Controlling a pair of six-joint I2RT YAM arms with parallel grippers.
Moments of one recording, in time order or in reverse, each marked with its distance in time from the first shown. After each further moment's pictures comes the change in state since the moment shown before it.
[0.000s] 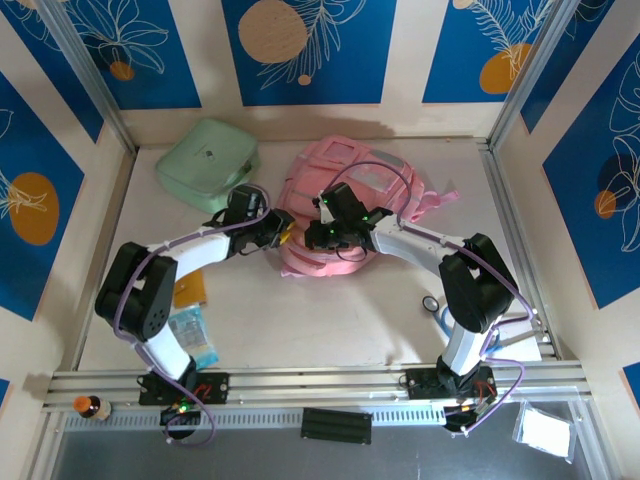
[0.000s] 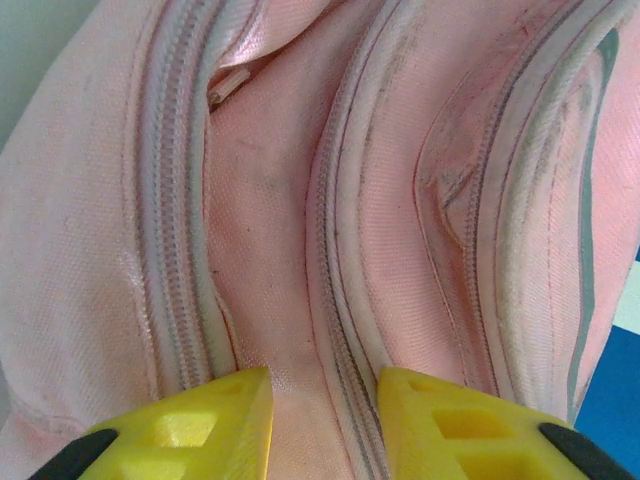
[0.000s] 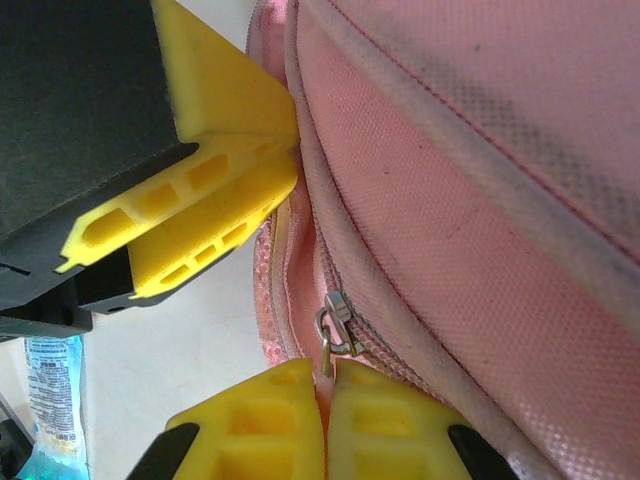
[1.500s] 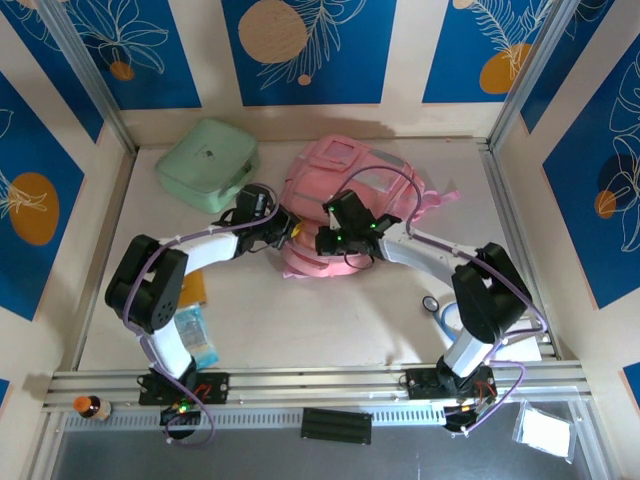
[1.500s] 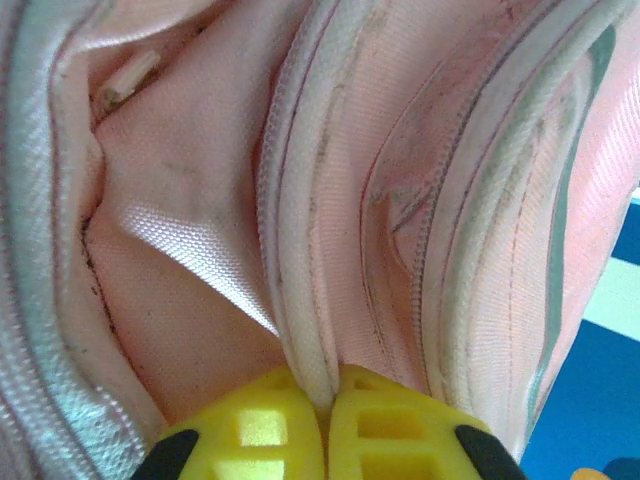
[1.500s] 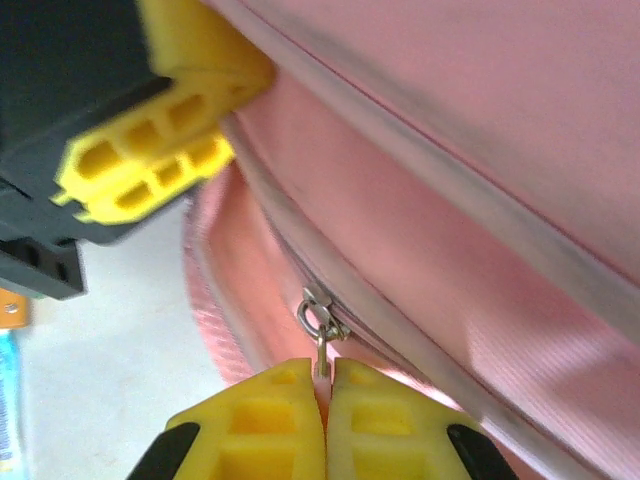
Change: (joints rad) left arm -0.028 0.065 0.024 0.104 0.017 -0.072; right arm 0.006 -0.113 -0.111 -0.036 0.149 0.012
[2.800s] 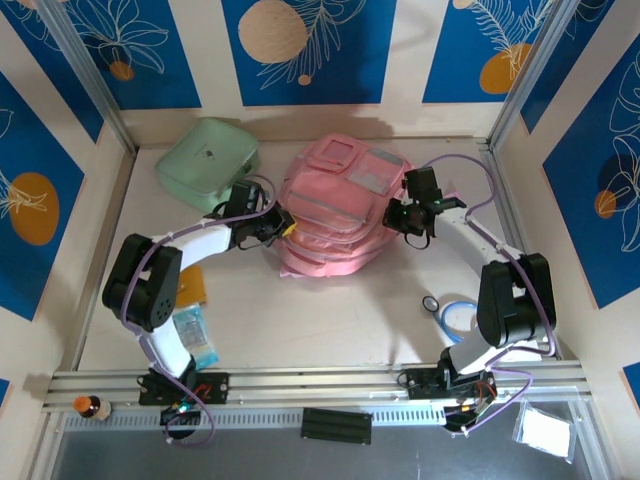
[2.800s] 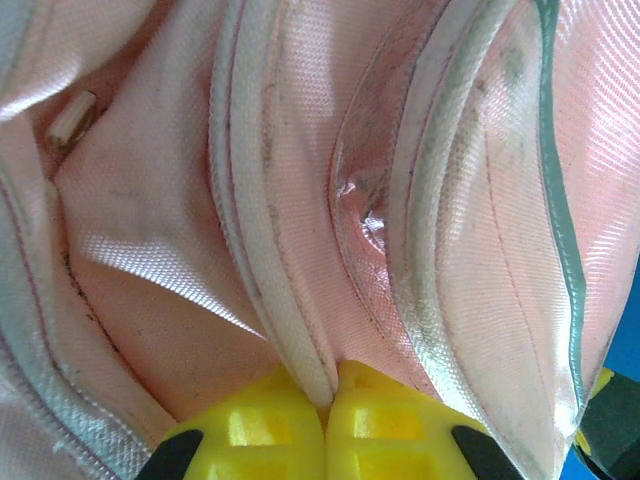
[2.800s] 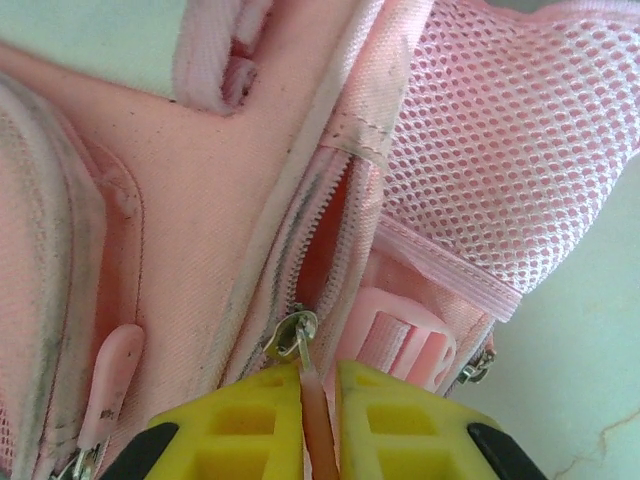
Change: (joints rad) left arm 0.071 0.000 0.049 -0.140 0.092 0.314; right arm -0.472 -0.070 -0.007 -0.124 -0.007 -0.056
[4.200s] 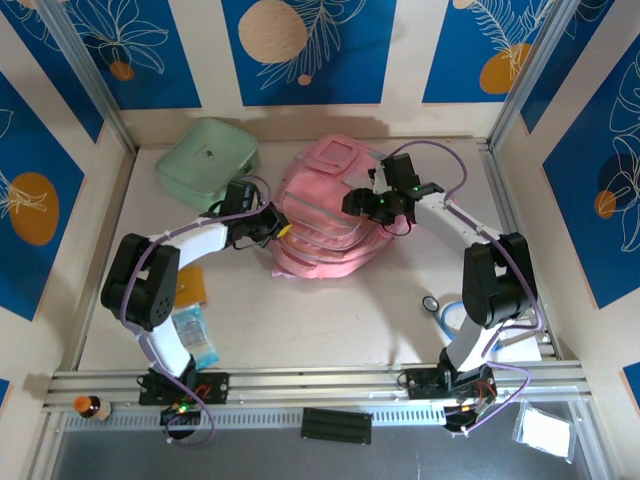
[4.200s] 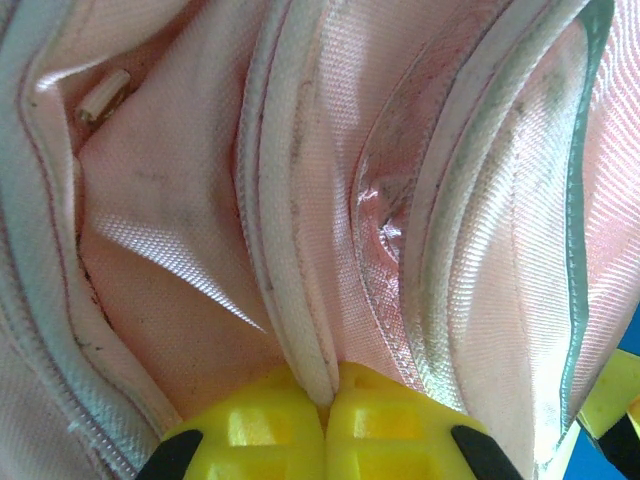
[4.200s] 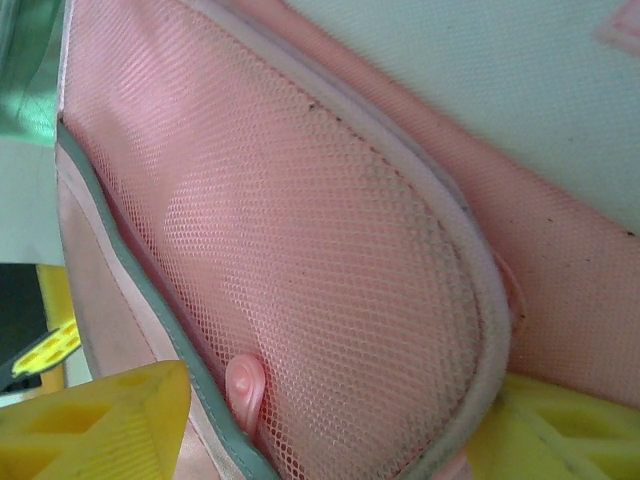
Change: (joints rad) left arm 0.030 0.000 0.002 -0.047 0.010 0.003; right arm 0.114 0.147 0.170 0.027 -0.241 -0.065
